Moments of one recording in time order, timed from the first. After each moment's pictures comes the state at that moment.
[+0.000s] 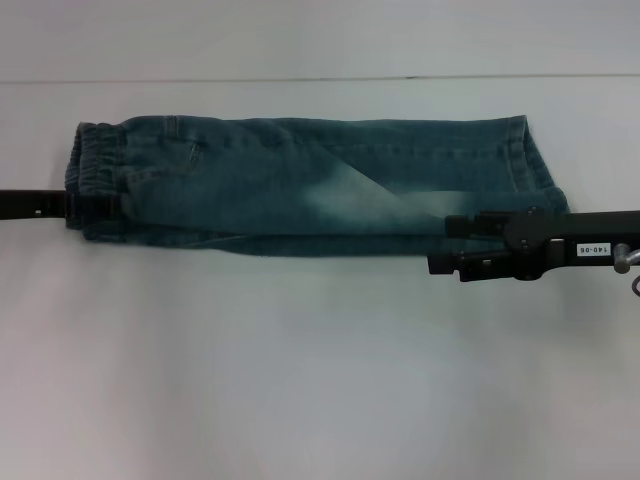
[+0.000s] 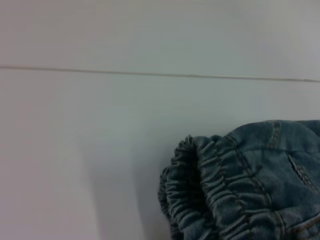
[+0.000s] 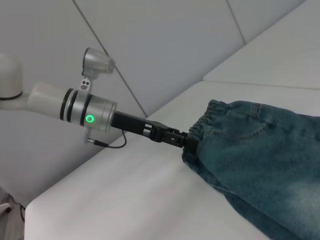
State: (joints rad) left arm -0.63 -2.03 0.65 0.70 2.46 0.98 -2.14; right arm 0.60 1.98 -0.79 -0.53 -1.96 -1.58 1.64
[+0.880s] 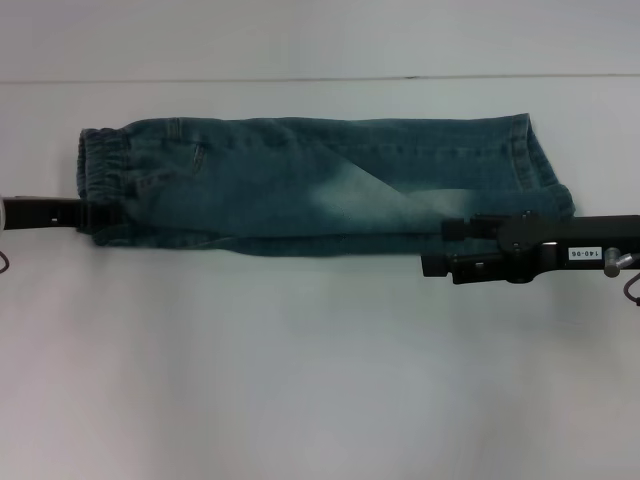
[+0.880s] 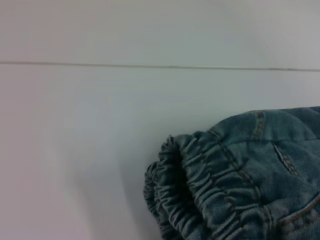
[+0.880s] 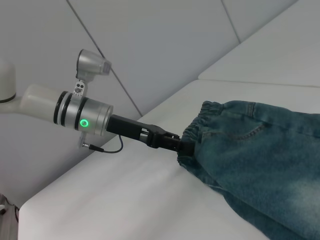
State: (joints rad) left arm -0.63 -2.06 0.65 0.70 2.46 0.99 -2.10; right arm 0.59 1.99 -0.79 -0.53 -1.96 -1.55 1.64
